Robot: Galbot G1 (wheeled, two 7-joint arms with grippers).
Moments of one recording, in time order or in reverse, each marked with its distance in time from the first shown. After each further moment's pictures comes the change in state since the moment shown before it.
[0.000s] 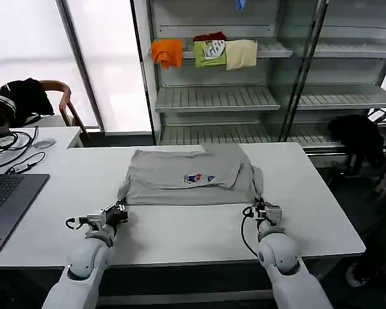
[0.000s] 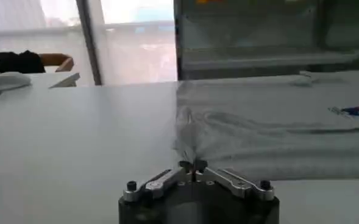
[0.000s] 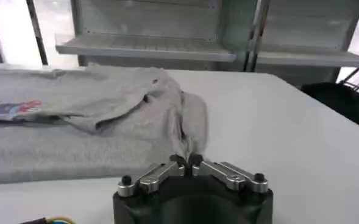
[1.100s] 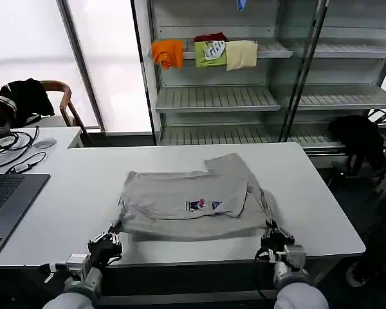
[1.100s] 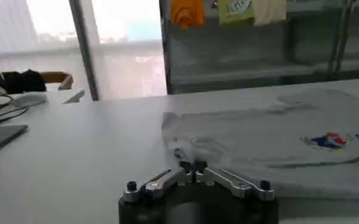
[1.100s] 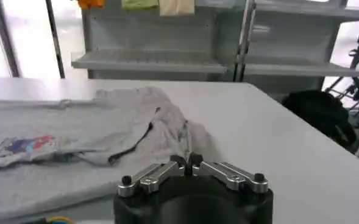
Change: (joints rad) left arm 0.460 -0.024 -0.087 -0.455 0.066 -0.045 -0.001; right arm -0.436 -0.069 0.060 0.372 -0.010 0.046 0.057
